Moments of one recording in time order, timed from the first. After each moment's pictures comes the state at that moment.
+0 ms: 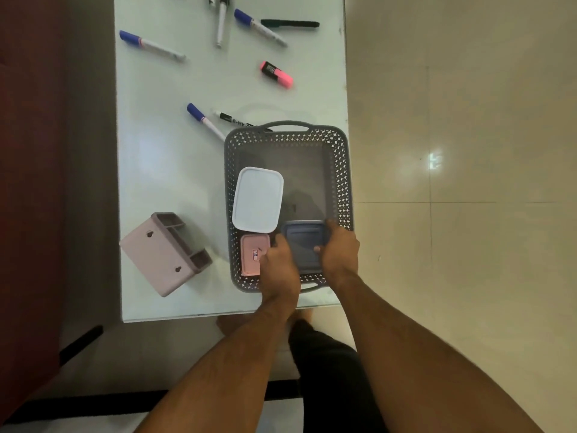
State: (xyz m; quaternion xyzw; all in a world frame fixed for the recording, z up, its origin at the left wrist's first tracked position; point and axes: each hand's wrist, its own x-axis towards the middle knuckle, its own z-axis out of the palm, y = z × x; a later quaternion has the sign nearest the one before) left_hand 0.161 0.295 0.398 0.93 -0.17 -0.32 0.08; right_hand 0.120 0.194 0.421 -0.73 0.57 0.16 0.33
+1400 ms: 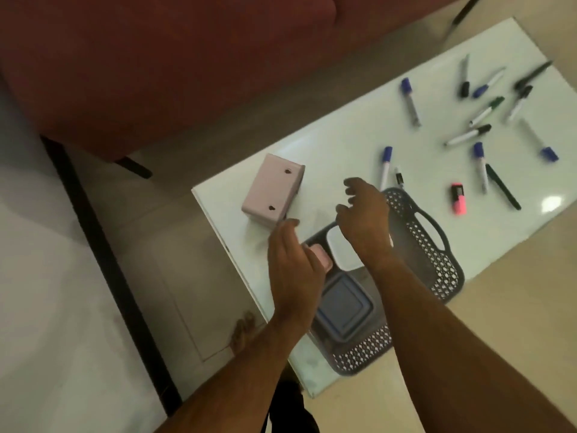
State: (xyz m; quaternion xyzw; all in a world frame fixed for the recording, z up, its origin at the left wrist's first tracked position) left_hand 0.172 0.313 0.428 0.87 0.28 0.10 0.40; right_hand 0.292 0.238 0.457 -0.94 0.04 0.15 0.31
